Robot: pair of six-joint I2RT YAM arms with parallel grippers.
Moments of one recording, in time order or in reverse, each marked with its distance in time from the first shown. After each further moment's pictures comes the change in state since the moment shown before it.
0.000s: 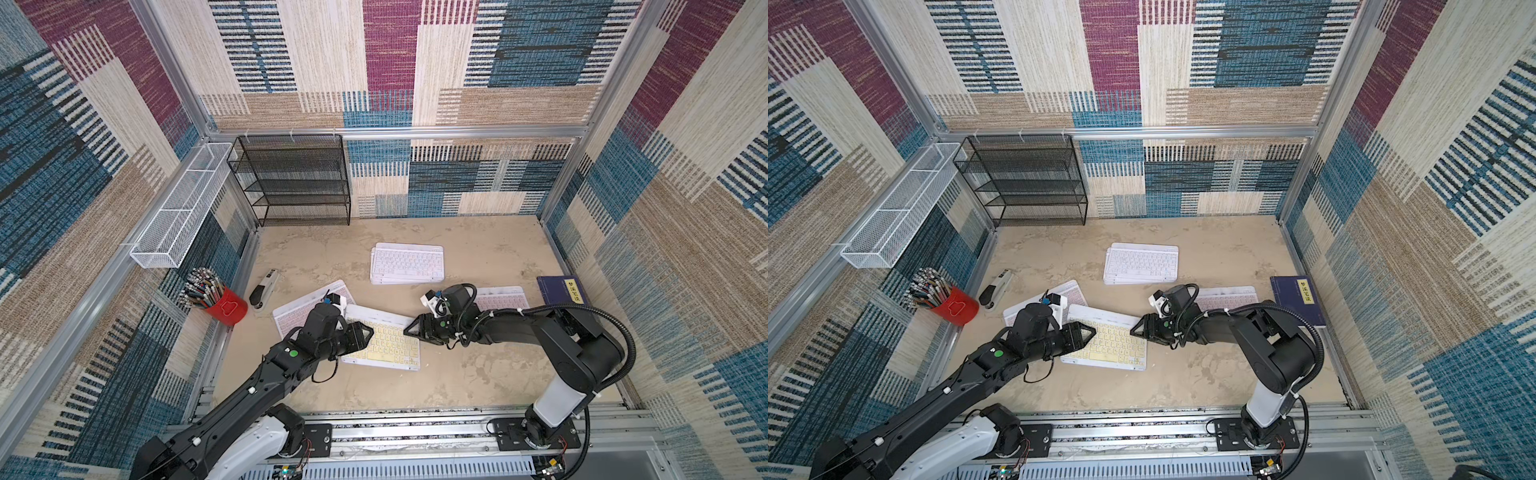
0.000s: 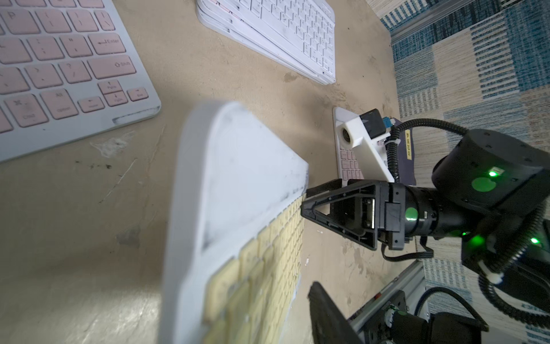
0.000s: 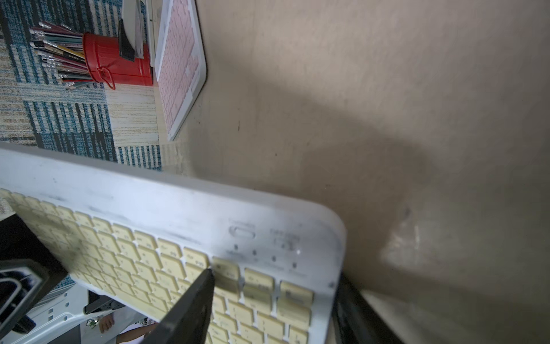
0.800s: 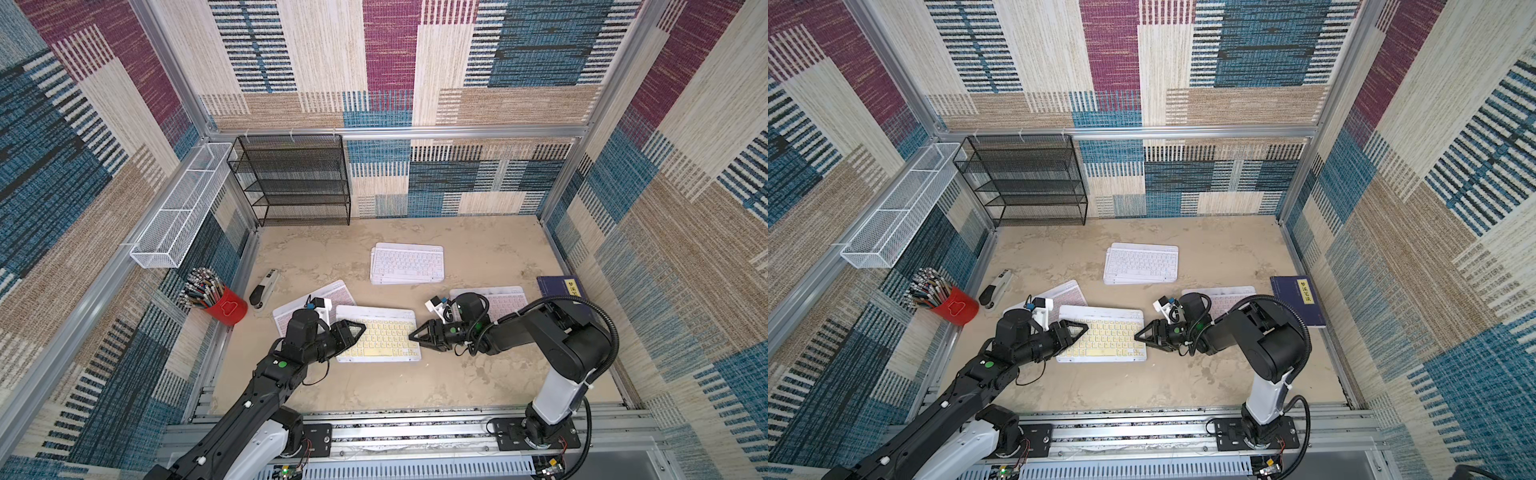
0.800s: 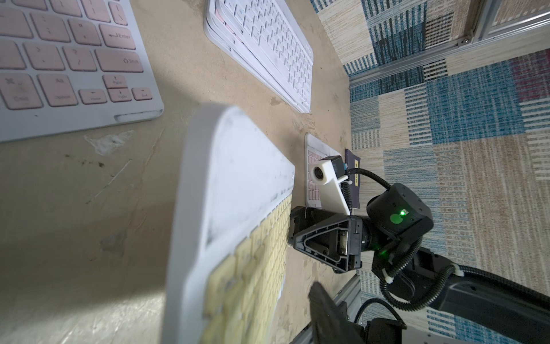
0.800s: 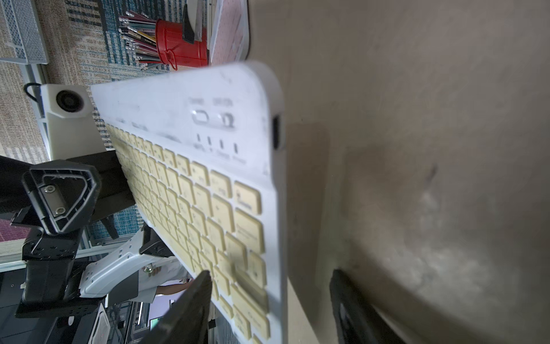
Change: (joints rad) left arm 0.192 -0.114 -0.164 0.199 0.231 -0.140; right arm -0.061 0.091 -0.163 0.418 -0.269 0.072
